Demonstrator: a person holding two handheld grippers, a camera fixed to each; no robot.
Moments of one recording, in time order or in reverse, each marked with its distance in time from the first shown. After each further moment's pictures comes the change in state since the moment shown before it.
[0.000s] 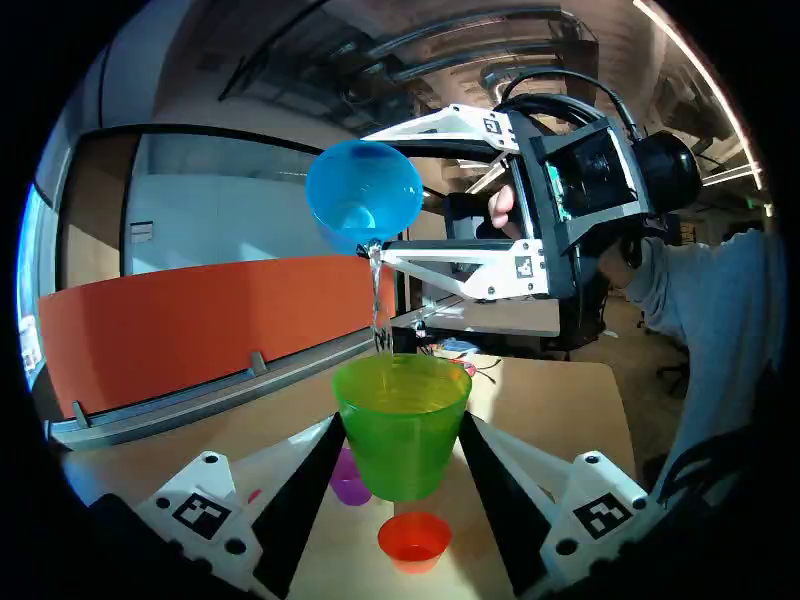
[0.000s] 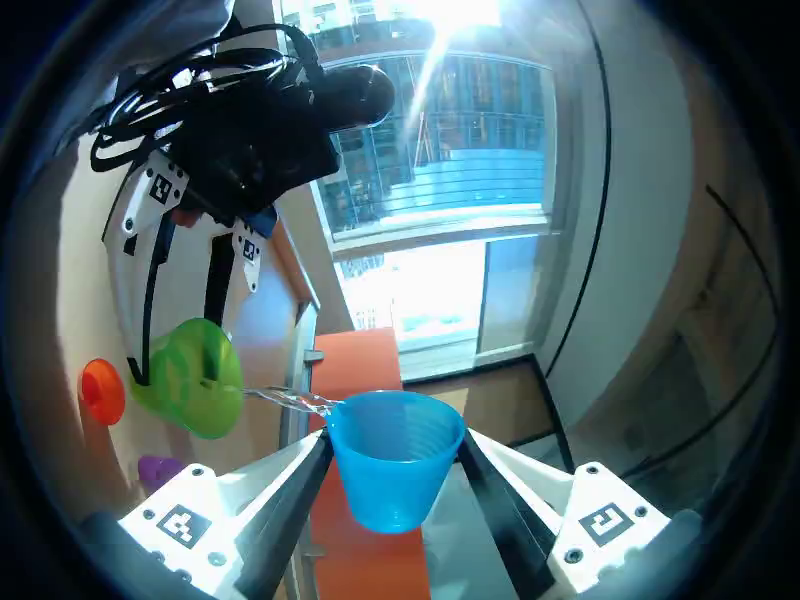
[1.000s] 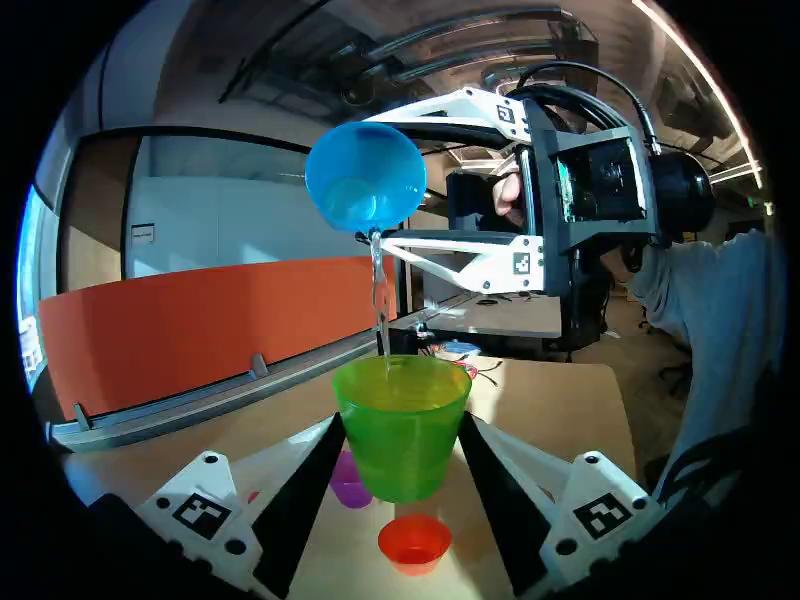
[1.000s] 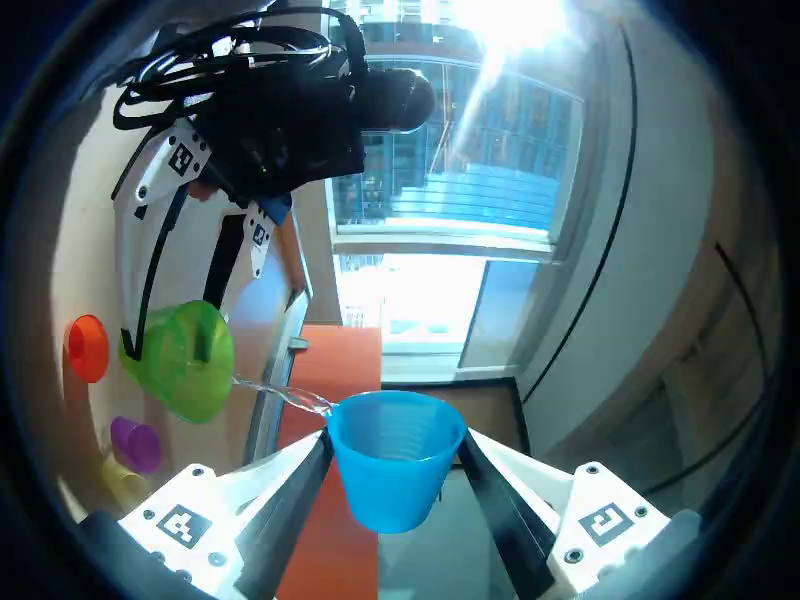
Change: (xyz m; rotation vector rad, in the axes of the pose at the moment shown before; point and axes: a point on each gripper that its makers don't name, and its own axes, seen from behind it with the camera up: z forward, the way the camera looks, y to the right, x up) left arm 0.004 0.001 0.001 0.007 0.005 0.003; right arm 0.011 0.017 0.002 -0.034 0.004 -0.173
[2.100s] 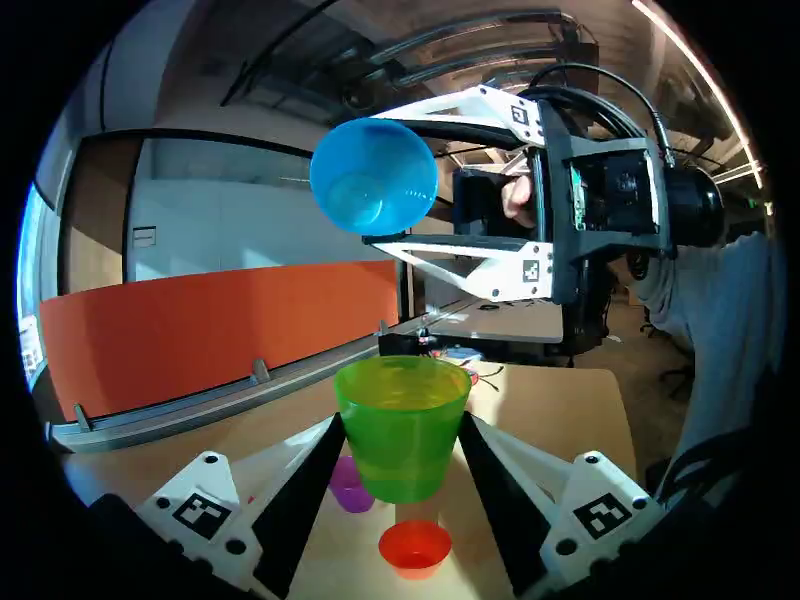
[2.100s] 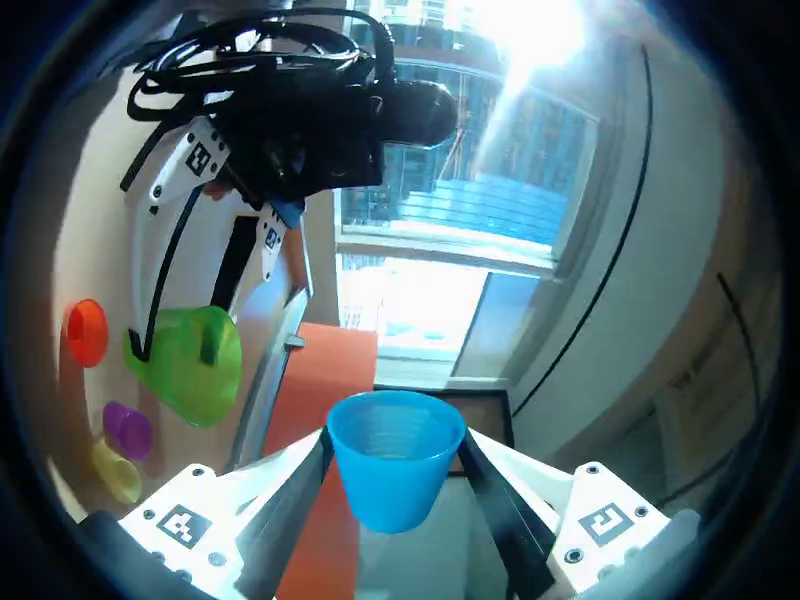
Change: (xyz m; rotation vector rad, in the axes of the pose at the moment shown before) left arm 0.008 0.000 0.002 0.007 0.017 -0.001; right arm 0.009 0.007 -0.005 -0.007 0.011 -0.021
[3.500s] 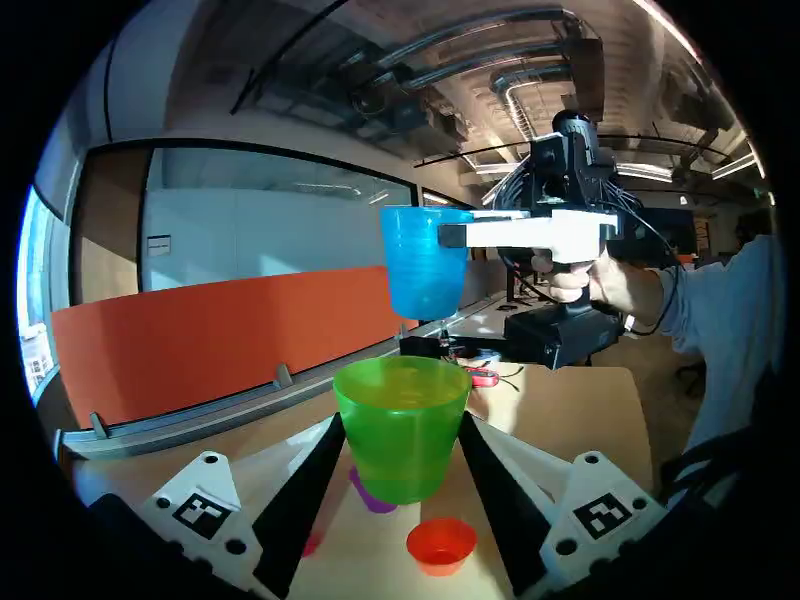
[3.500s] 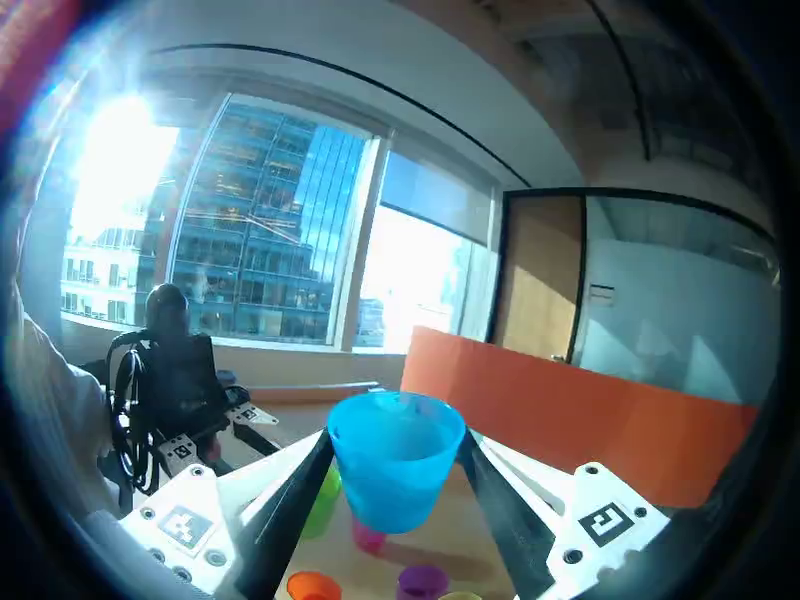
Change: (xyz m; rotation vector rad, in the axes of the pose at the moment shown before) left arm 0.003 -0.023 -0.014 0.065 0.006 0.023; right arm -0.003 -0.037 -0.049 0.115 0.042 1.427
